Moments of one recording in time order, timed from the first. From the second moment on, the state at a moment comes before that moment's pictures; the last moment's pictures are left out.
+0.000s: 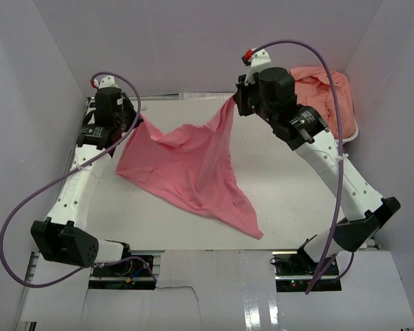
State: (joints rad) left arm -0.18 1.35 1.40 -0.57 -0.16 -0.49; right arm 0.67 1.49 1.76 -0.58 0.17 0.10
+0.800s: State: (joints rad) left arm -0.18 0.59 1.24 -0.39 -0.15 -0.51; right arm 0.63 0.88 1.99 -0.70 -0.05 -0.01
